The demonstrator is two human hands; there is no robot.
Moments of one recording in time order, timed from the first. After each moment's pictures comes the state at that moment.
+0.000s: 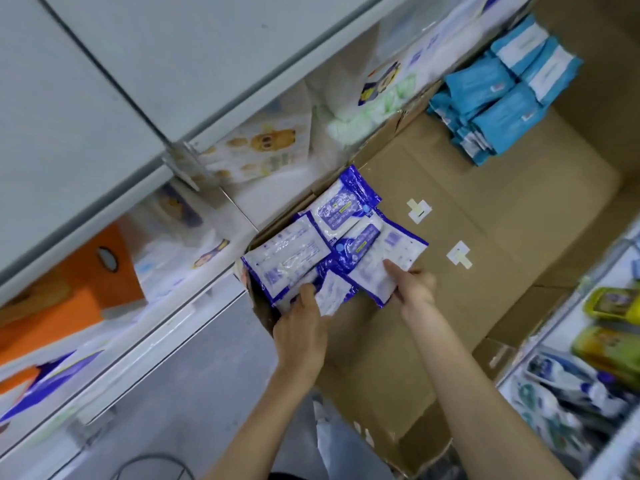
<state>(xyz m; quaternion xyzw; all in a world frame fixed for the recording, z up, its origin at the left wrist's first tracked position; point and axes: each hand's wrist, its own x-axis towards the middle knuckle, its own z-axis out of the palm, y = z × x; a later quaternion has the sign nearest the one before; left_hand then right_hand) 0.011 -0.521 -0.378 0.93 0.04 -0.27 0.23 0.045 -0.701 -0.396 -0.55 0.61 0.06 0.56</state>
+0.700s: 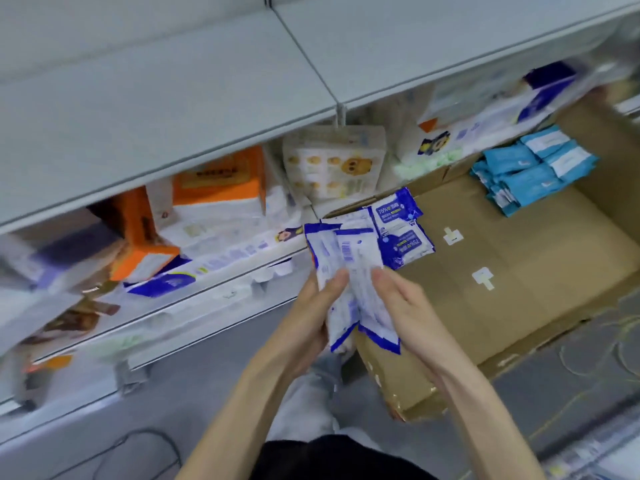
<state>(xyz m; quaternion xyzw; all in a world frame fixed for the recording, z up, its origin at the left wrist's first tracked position) -0.116 -0.471 -0.160 0.45 0.19 -0.19 0.85 -0.104 -0.602 -0.153 -0.66 0.07 0.24 0.70</state>
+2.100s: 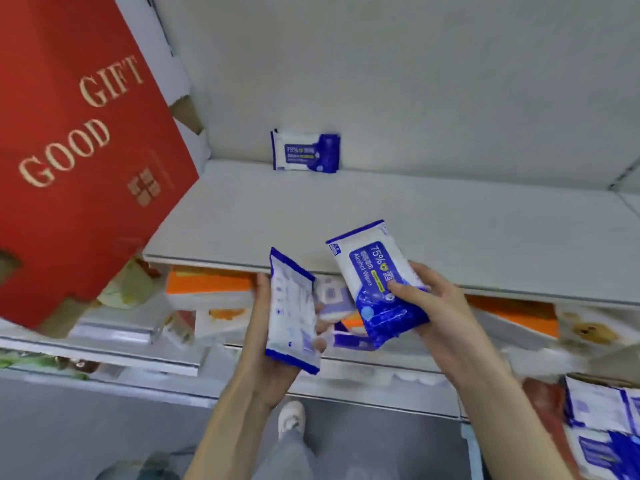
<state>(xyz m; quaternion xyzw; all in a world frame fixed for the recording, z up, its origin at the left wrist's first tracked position) -0.260 -0.029 -0.096 0.27 0.31 0.11 0.90 -0.123 -0.174 -0.076 -0.61 -0.05 0.33 0.72</state>
